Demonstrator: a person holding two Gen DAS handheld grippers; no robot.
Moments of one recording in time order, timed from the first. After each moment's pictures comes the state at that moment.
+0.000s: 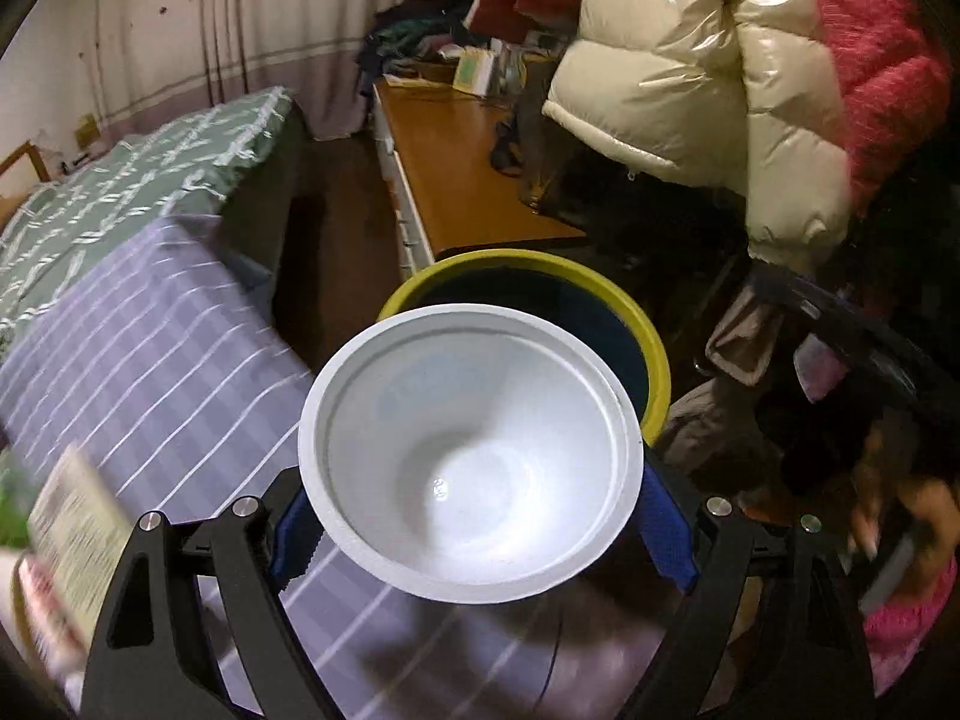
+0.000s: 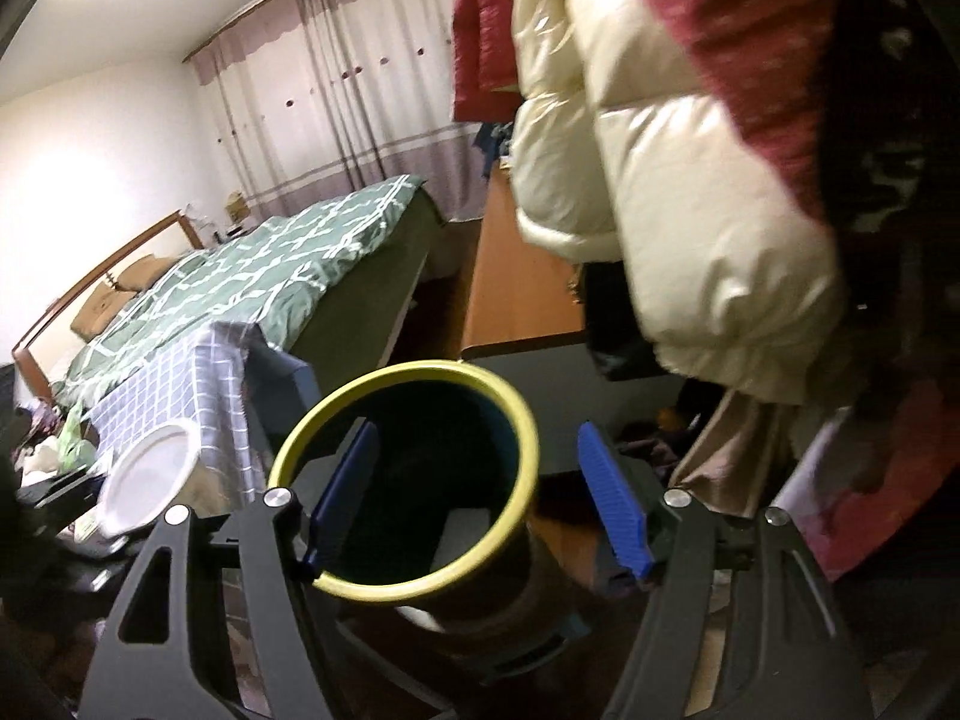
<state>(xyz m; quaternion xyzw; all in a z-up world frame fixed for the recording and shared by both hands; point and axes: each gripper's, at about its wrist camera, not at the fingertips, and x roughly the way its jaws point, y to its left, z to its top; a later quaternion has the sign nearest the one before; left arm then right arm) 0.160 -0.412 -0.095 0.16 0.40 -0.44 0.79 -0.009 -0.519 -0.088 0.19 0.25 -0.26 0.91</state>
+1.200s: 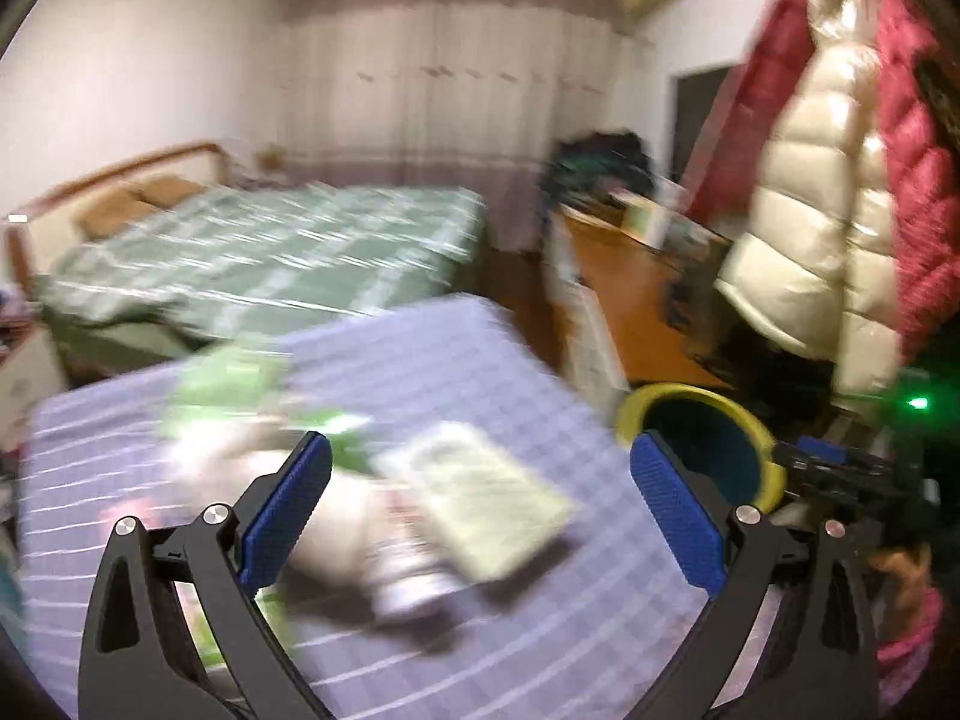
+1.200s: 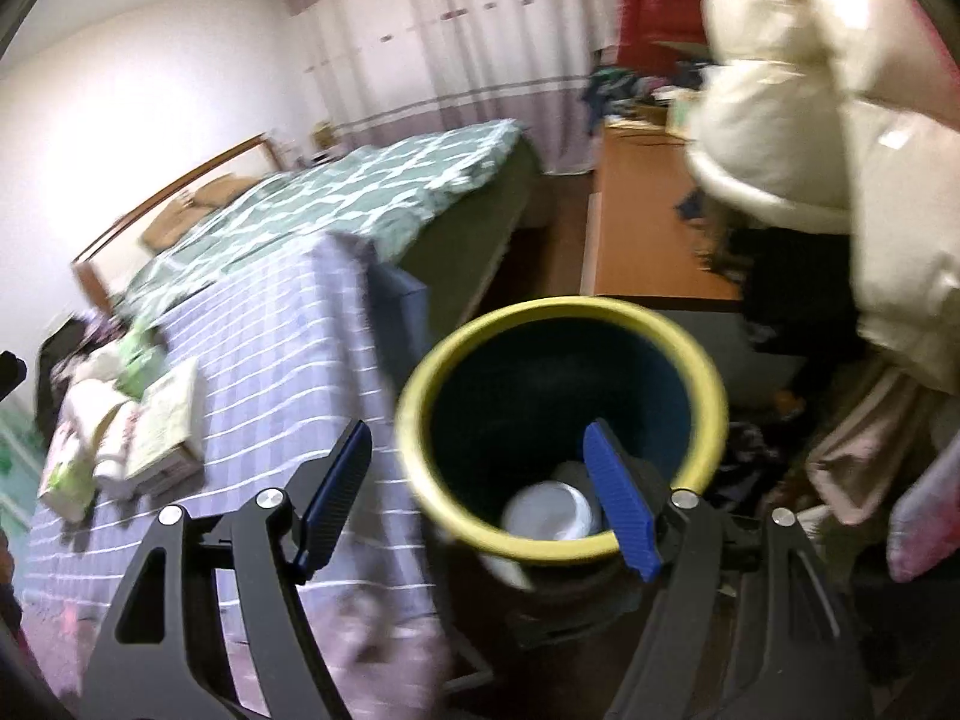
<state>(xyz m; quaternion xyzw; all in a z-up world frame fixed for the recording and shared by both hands) 0.163 -0.157 -0.006 0.04 0.27 -0.25 0.93 0.057 -0.434 -0.098 0.16 0.32 -0.13 0.92</state>
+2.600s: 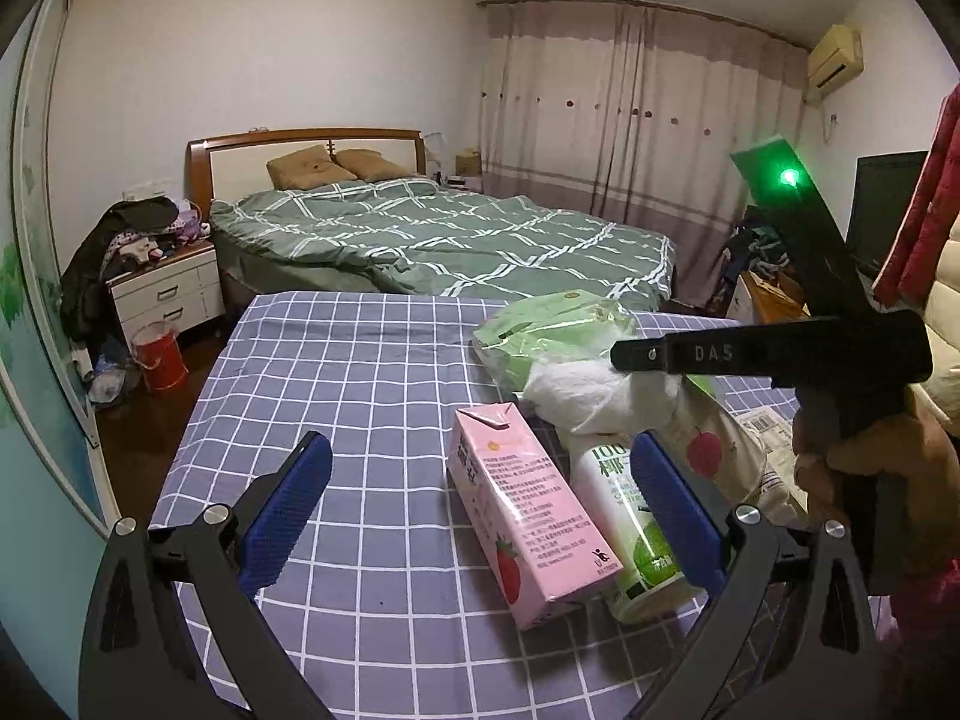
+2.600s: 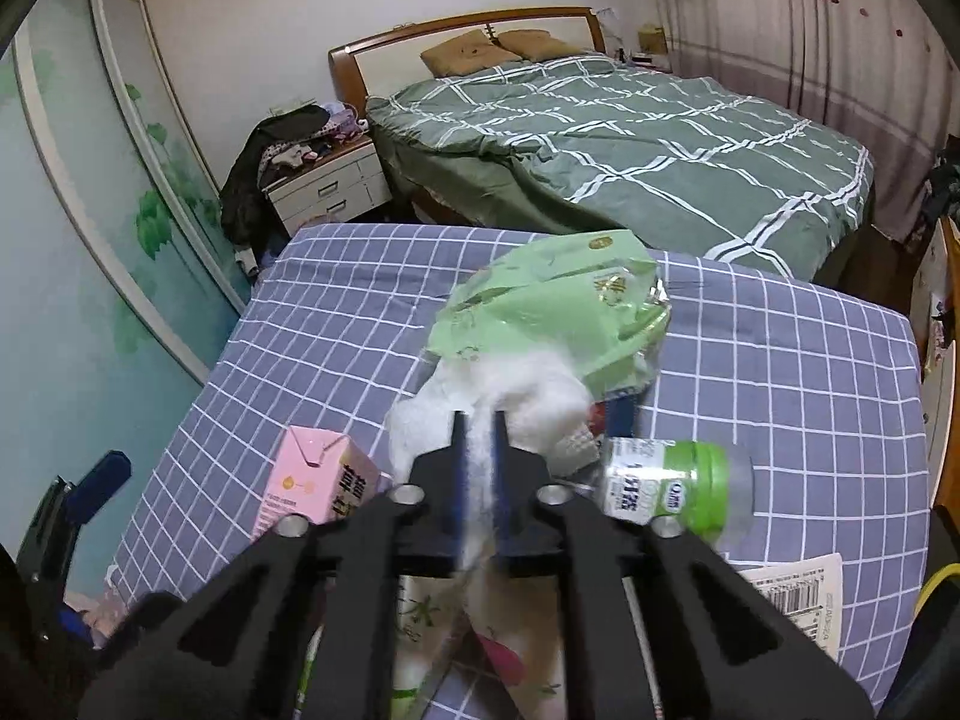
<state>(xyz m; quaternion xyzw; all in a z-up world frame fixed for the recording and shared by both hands) 0.172 0.020 -0.066 -0.03 0.26 -0.06 0.96 0.307 -0.092 -0.071 0.01 0.41 0.19 0.89</state>
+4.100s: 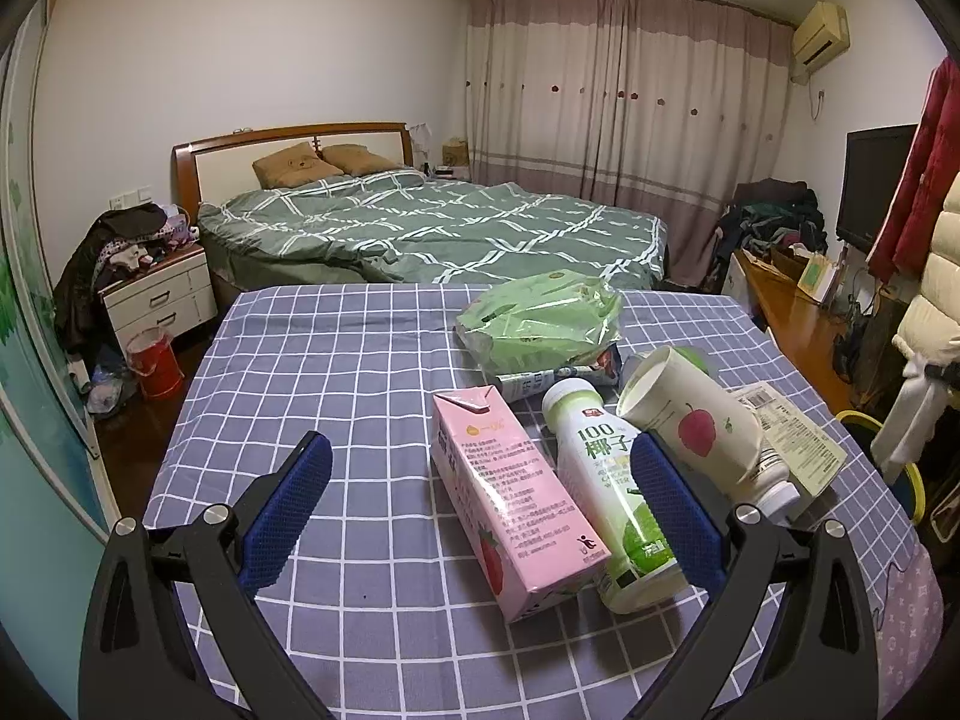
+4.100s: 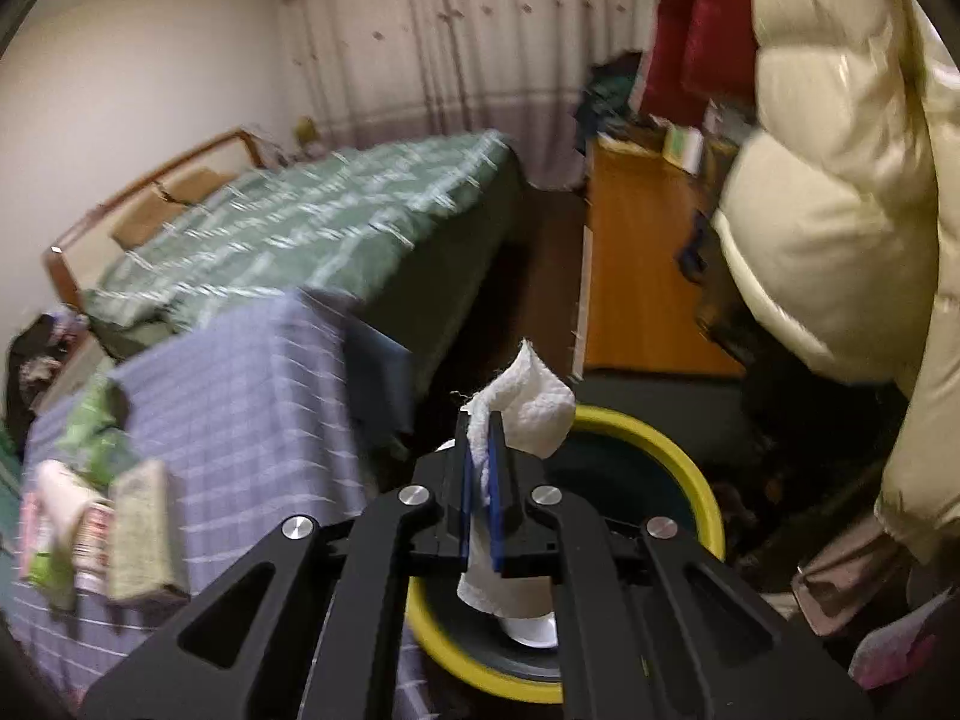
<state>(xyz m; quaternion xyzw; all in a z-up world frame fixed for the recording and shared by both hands) 0.175 0.008 -0.071 -0.01 0.27 -0.07 0.96 0.146 -0.466 -0.067 0.13 0.33 -0.19 0.91</state>
